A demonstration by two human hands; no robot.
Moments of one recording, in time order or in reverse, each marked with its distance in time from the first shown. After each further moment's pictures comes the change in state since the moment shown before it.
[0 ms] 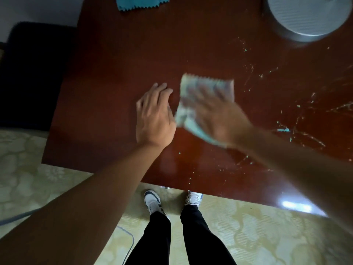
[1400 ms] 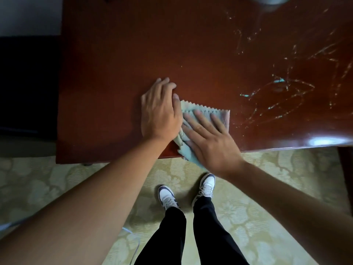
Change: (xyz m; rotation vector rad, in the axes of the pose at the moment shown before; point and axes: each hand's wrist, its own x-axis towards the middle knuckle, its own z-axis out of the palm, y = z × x) left_hand -0.041 -0.031 -0.024 -0.142 -0.078 0.166; right_hand -0.067 -0.167 0.034 0.067 0.071 0.352
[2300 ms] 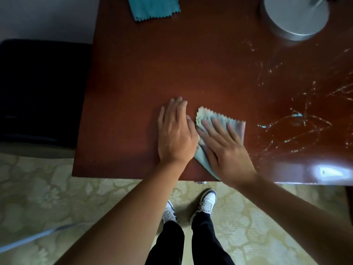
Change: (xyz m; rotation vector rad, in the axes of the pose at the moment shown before) left_hand 0.005 0.003 -0.001 -0.025 0.086 -0.126; right_hand 0.042 0.014 -0.012 0.090 0.063 0.026
